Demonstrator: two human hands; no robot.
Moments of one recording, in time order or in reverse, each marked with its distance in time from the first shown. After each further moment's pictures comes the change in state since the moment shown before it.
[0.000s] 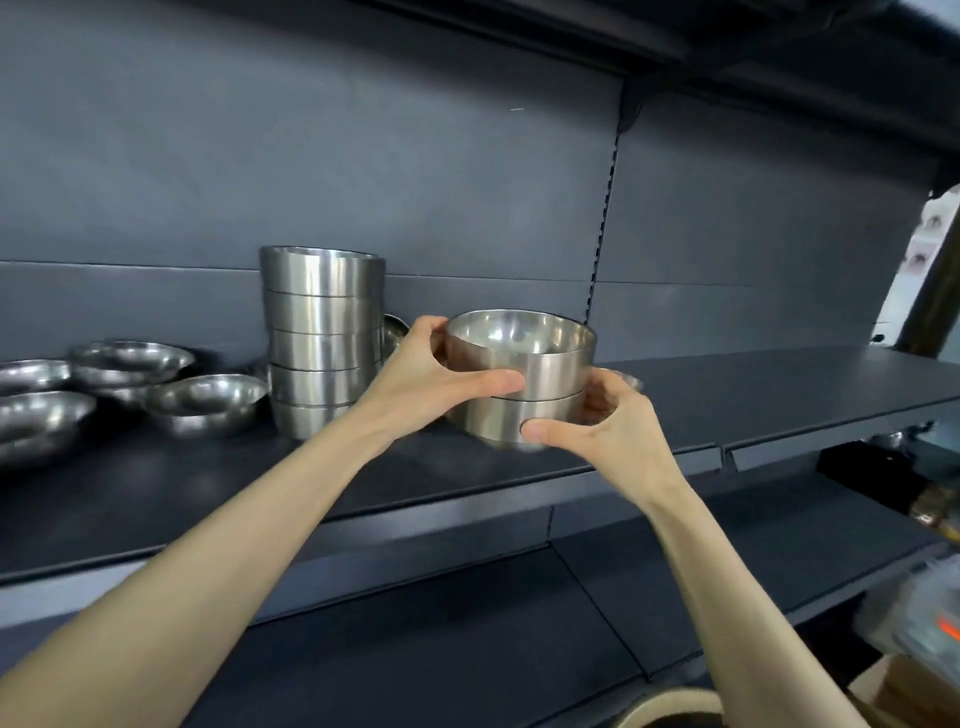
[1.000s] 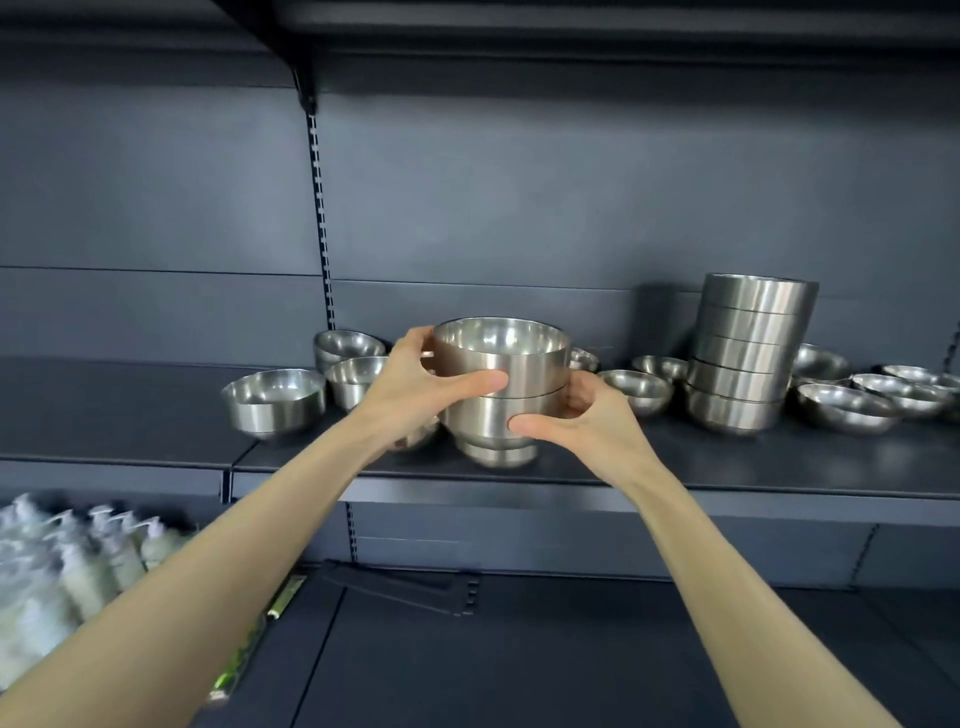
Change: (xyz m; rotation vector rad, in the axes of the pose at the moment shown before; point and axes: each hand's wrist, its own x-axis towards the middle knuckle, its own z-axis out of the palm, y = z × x) left_hand -0.251 -0.012 -0.410 0.155 0.379 -0.095; right_hand -0.107 -0.215 0.389 0.256 -0.411 -0.040
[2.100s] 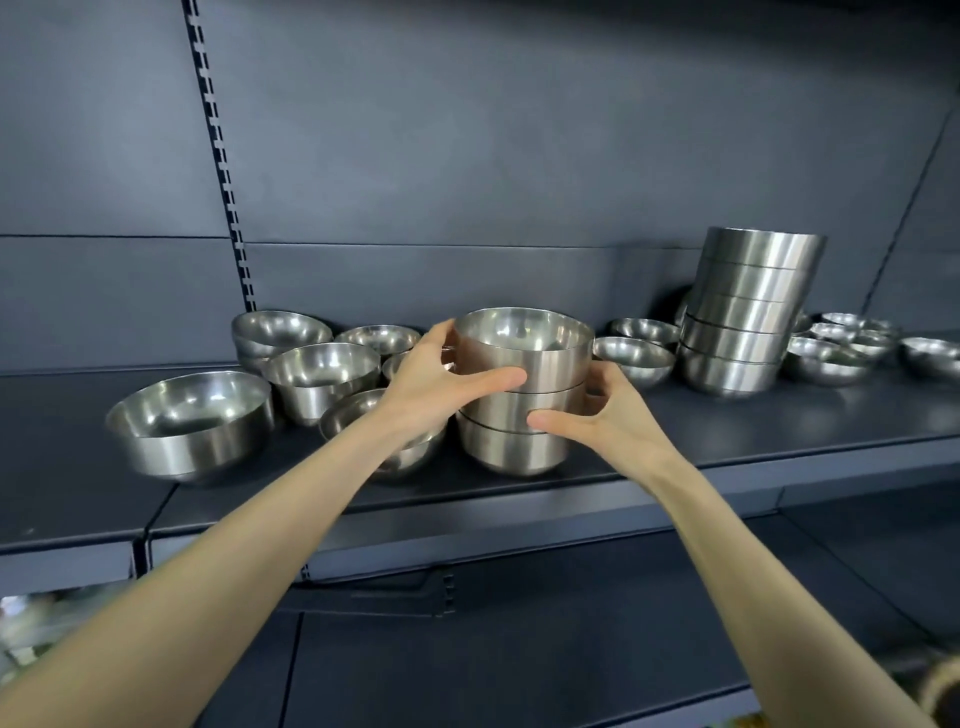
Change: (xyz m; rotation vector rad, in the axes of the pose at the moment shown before) left_hand 0.091 -0.094 0.004 -0.063 -0.264 0.004; right_hand 0.042 0.044 0.036 -0.152 0.191 0.178
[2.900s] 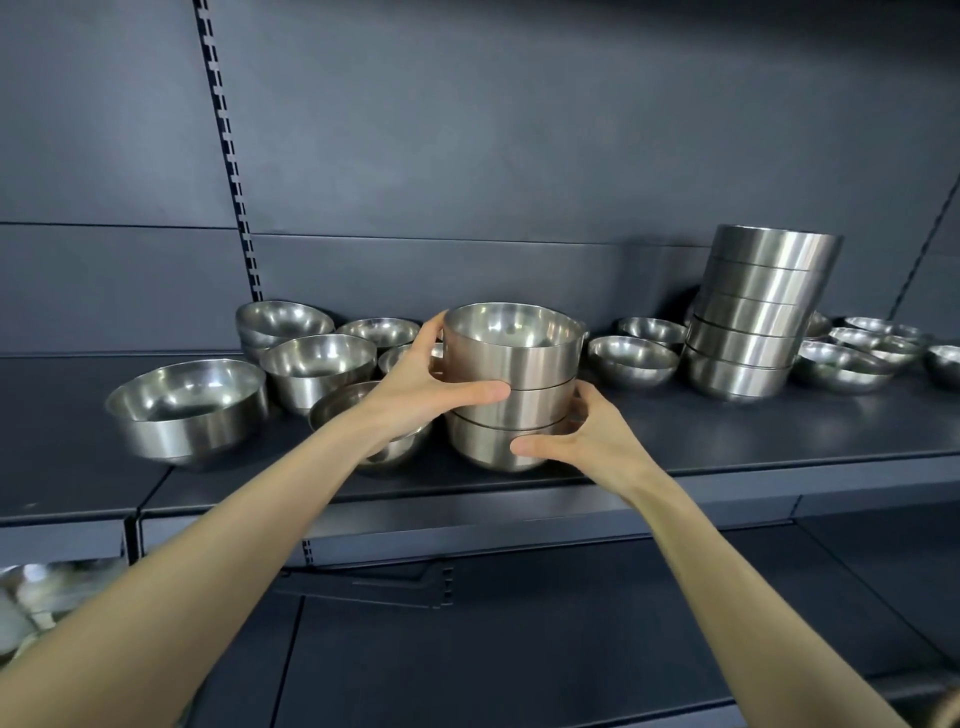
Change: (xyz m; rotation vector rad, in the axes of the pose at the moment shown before) left_hand -0.005 0.000 0.002 -0.084 -0.108 -0.046; right_hand 0.006 0.019 -0.001 0.003 -0.152 0.063
